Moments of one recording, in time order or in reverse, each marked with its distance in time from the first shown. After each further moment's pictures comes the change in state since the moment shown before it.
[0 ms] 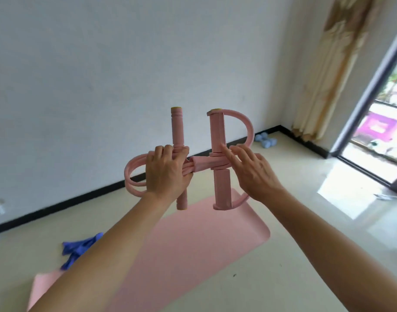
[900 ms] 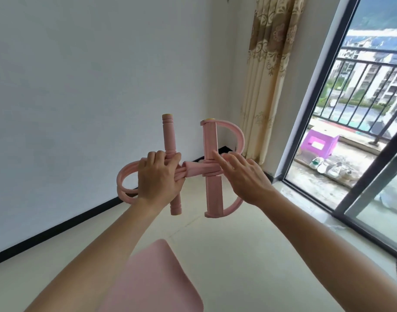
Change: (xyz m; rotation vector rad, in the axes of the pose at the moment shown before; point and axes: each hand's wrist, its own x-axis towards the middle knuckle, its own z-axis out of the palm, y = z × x) left_hand 0.419 0.407 0.291 -0.080 -0.003 0.141; right_hand 0.051 0.615 0.139 -0.078 -0.093 0.130
